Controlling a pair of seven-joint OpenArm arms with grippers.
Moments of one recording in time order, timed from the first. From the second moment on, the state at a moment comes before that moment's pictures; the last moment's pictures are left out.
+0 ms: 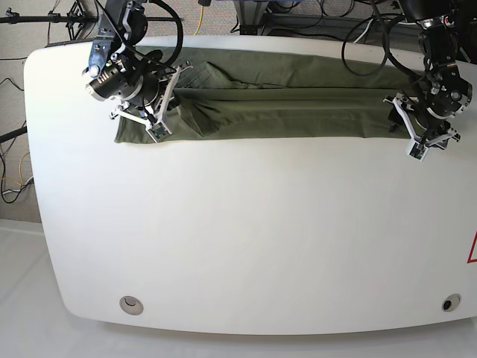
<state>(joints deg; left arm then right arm) 10.1 -17.8 -24.8 94.4 -1.2 -42.1 42.4 -15.1 0.9 13.3 115.7 18.7 40.0 -79.9</state>
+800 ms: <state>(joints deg) 10.2 -18.7 -24.2 93.5 -1.1 -42.1 42.4 -20.5 9.0 6.5 116.2 21.5 39.9 -77.5</state>
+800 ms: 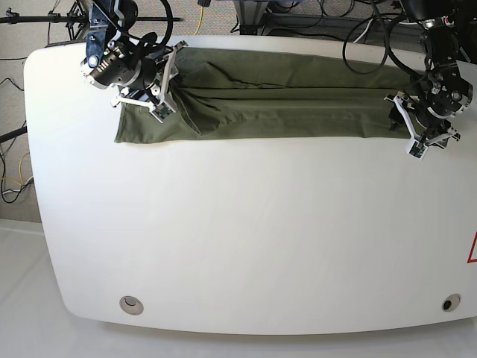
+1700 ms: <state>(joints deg) 10.4 -17.7 -24.2 94.2 -0.3 -42.1 43.4 -22.8 14.5 4.4 116.8 27.6 40.0 -70.4</state>
